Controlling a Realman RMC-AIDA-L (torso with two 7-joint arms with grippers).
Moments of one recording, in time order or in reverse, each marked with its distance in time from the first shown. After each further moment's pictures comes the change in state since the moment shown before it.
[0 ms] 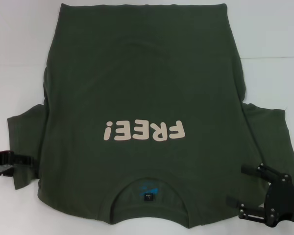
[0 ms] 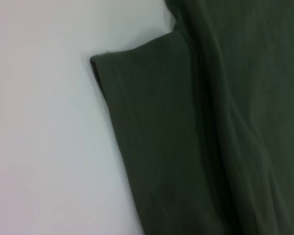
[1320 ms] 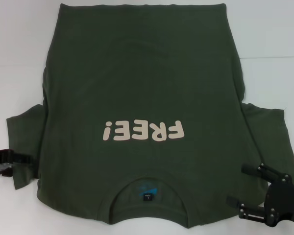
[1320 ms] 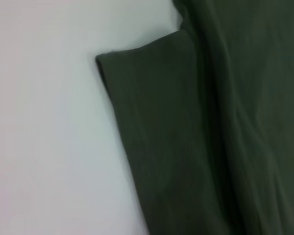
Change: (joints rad) left arm -0.021 0.009 -0.007 -0.015 0.041 -0.006 -0.046; right arm 0.000 0.000 0.000 0.000 0.000 0.008 0.000
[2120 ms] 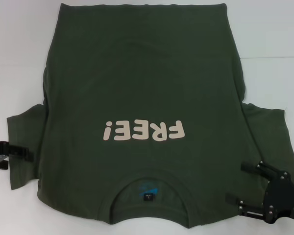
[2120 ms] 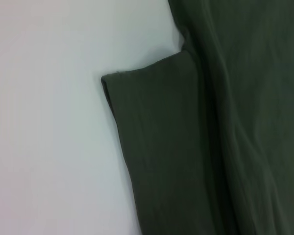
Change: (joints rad) left arm -0.024 0.018 -0.026 0.009 0.011 0.020 -0.003; right arm 0.010 0.000 0.000 0.000 0.000 0.017 0.000
